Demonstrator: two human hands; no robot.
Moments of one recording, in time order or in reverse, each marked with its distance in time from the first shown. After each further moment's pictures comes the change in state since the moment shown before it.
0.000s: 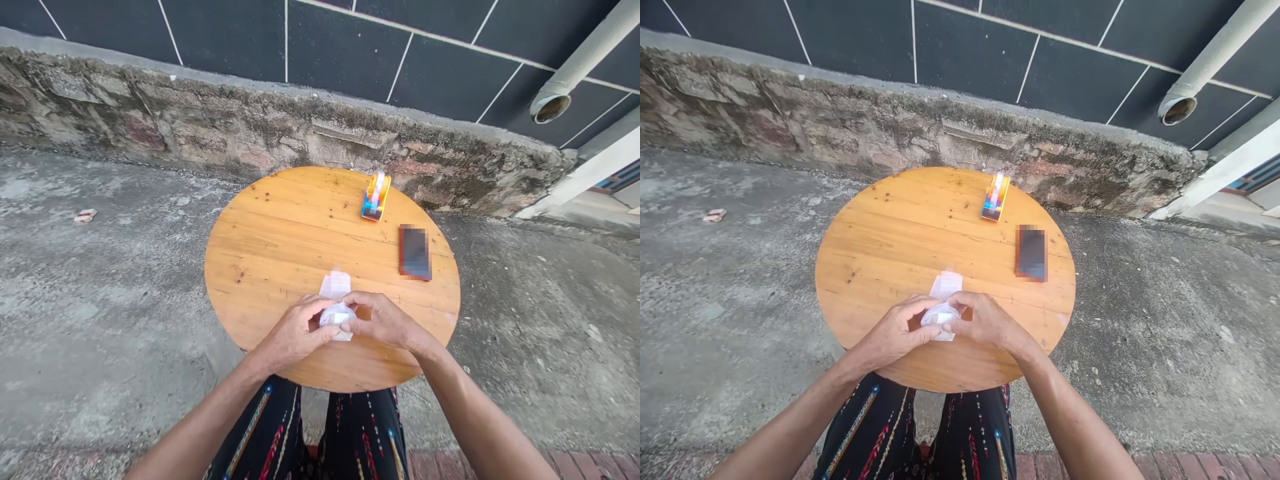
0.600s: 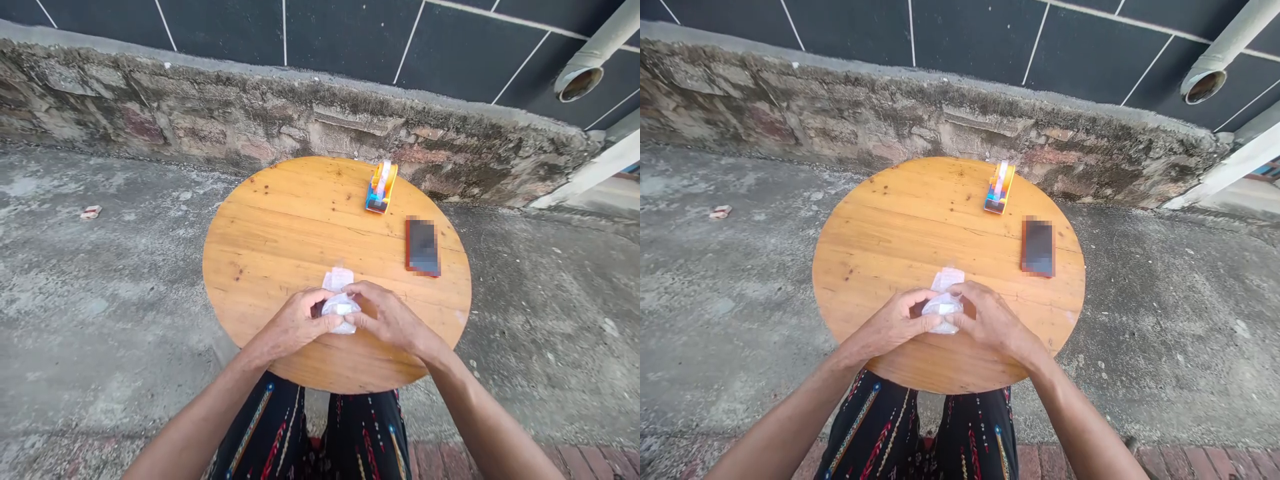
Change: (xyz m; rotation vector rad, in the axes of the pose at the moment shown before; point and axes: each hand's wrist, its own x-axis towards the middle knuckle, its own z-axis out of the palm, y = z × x) left_hand 0.014 -0.005 -0.007 -0.076 -0.077 -0.171; right_hand -0.002 0.003 0.000 -0.184 0.102 -0.053
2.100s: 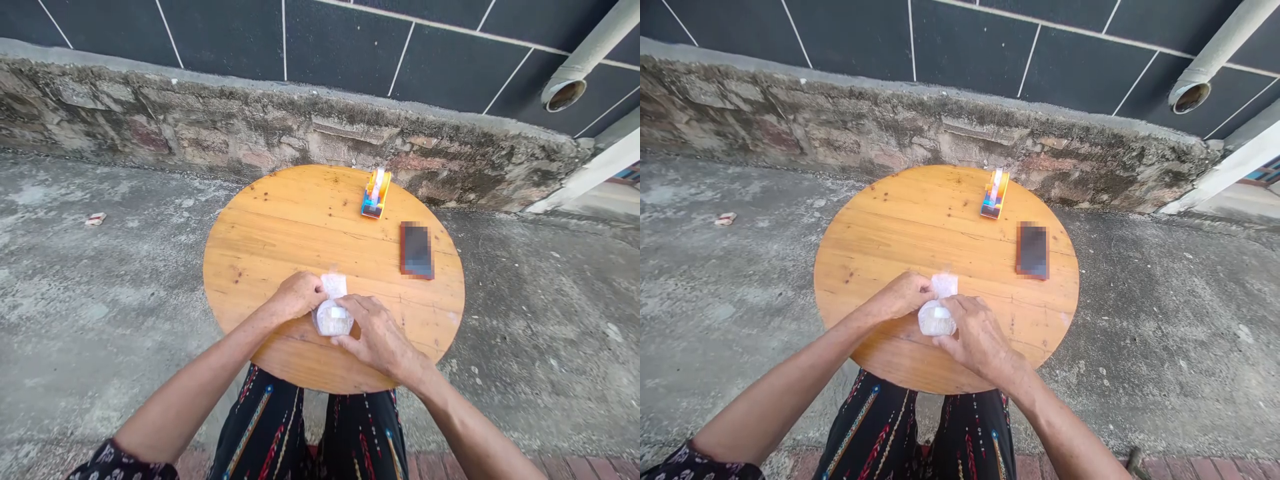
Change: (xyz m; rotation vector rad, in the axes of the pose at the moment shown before) left_hand 0.047 0.008 -0.015 0.552 -0.036 -0.220; right_hand -0.014 -0.021 0.021 -0.261 0.085 -0.001
